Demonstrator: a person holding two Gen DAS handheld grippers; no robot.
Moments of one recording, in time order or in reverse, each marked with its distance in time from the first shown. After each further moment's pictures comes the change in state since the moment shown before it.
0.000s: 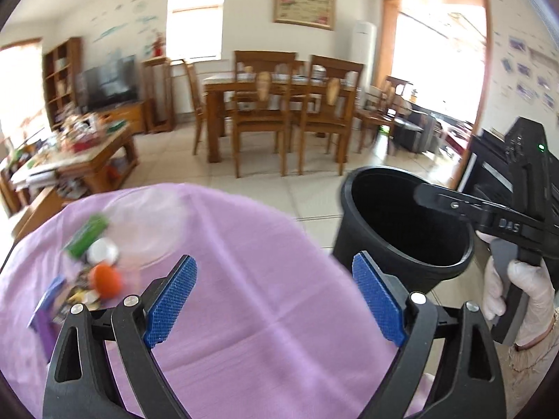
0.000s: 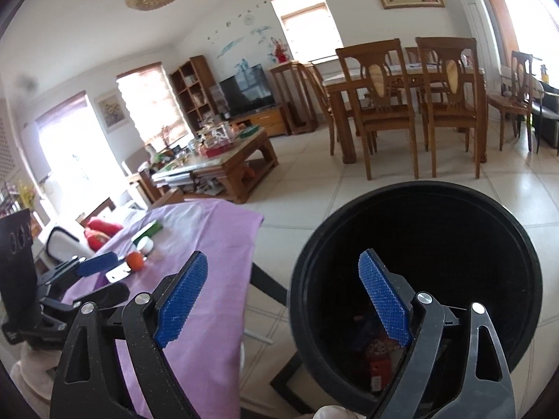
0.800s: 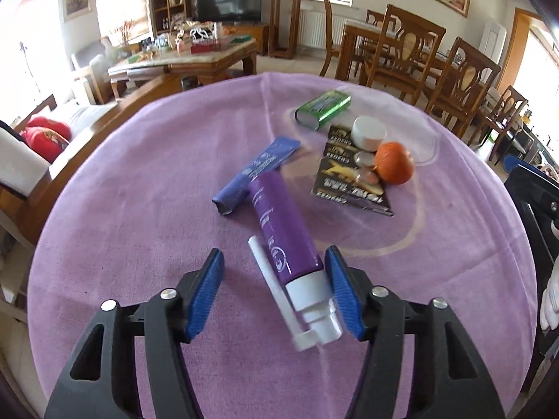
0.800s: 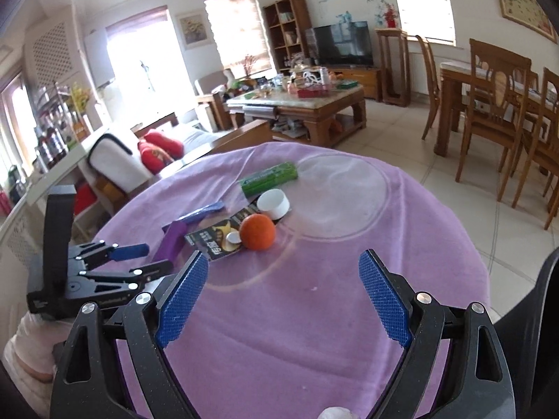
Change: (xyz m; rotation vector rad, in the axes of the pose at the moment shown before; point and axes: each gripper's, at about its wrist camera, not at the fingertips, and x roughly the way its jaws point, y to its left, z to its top) left arm -0.036 0.205 -0.086 -0.315 0.259 0.336; right arm 0.160 0.242 -0.011 -0.321 0.251 0.218
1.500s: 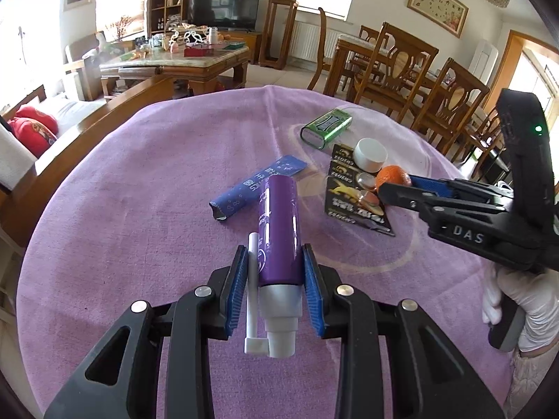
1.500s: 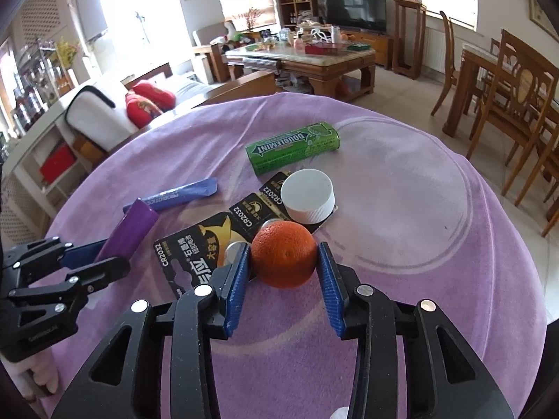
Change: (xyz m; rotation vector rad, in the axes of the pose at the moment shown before) left arm -0.008 0.018 0.005 -0.043 -0.052 -0.100; right arm 0.104 0.020 0.019 -0.039 0.168 -0.043
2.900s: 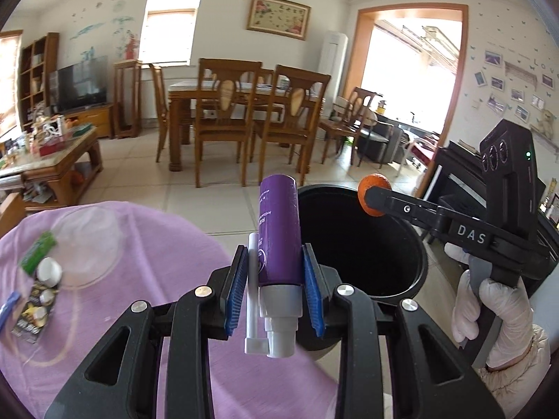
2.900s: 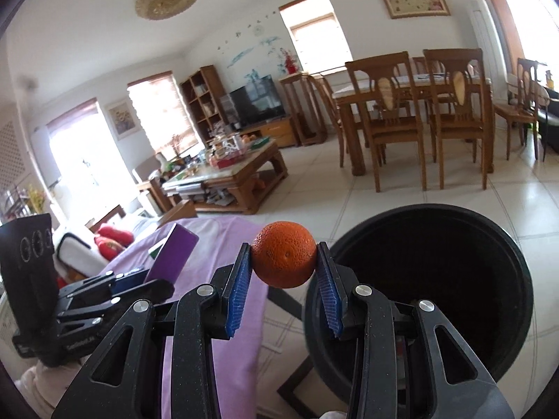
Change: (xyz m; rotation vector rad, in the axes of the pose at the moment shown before) left arm -0.023 -0.312 0.005 0.391 -0.183 -0.444; right arm -0.313 -0.236 -0.193 0.419 -0.469 -0.154
